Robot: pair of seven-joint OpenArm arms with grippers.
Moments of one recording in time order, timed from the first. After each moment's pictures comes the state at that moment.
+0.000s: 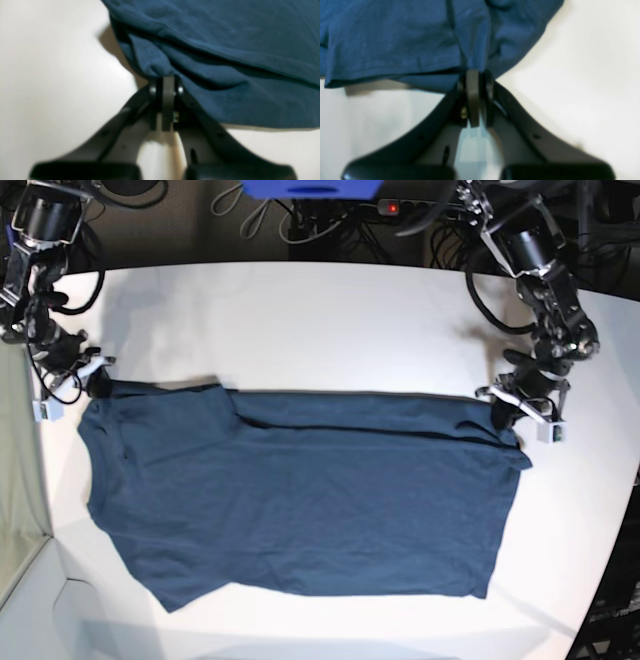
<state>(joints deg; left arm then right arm) -6.5 -5.6 -36.1 66.1 -8.0 -38.9 29.1 -4.1 20.0 26.0 69.9 28.1 34.5 -39.1</state>
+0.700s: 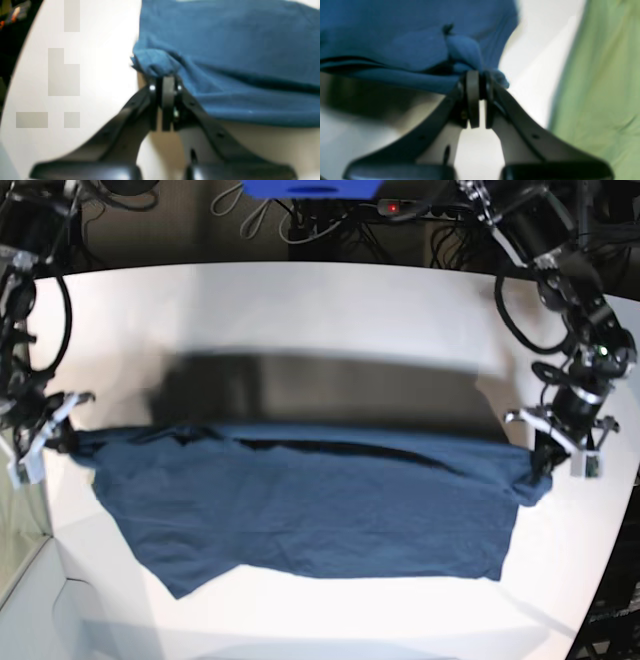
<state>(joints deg) -5.9 -5.4 -35.8 90.3 -6.9 -39.8 32.1 2.2 23.7 26.8 95.2 26.7 34.6 -58.5</state>
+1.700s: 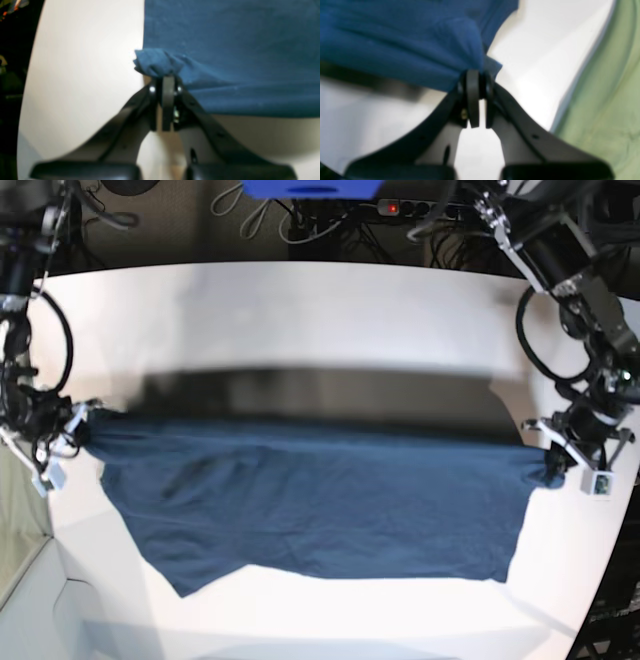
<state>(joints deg) -8.0 -9.4 -36.0 91.3 -8.0 -39.8 47.9 6.5 28.3 17.2 85.8 26.7 34.6 -63.8</state>
